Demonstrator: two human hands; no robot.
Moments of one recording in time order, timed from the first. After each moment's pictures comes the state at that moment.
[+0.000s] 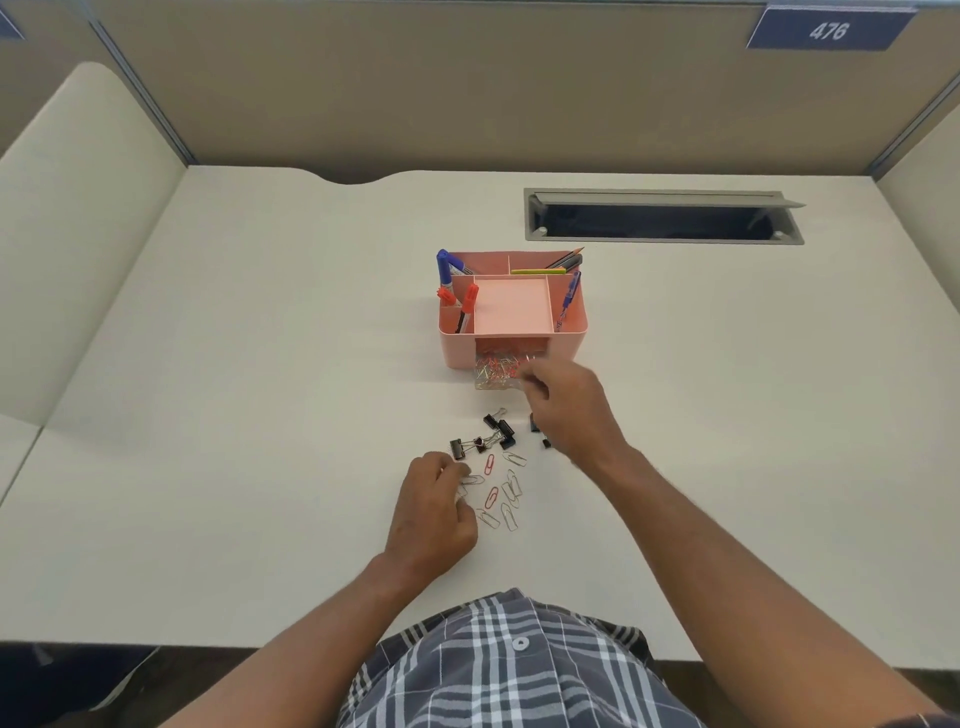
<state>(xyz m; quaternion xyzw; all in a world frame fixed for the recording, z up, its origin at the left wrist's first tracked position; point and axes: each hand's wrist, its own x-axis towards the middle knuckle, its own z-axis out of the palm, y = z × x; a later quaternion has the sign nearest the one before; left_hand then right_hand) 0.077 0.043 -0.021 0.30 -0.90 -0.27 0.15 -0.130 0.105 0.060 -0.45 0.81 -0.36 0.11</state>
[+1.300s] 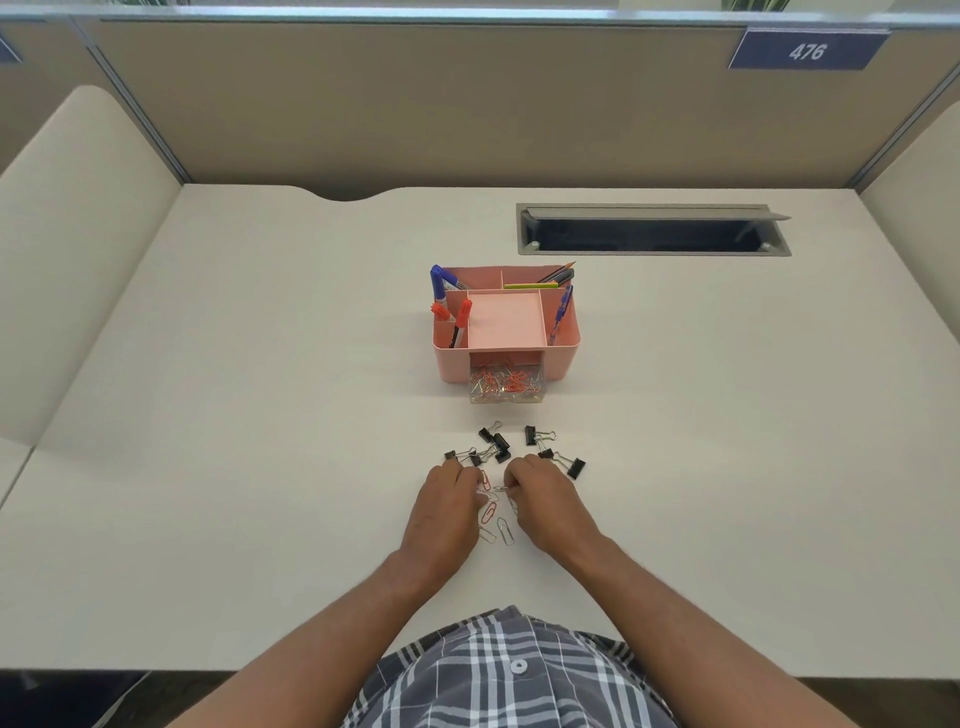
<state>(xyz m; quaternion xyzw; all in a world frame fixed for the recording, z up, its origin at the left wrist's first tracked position) 0.049 0.040 -0.040 0.29 -0.93 -0.23 0.07 -0.077 0.143 -0.013 -0.45 0.84 -0.21 0.21</state>
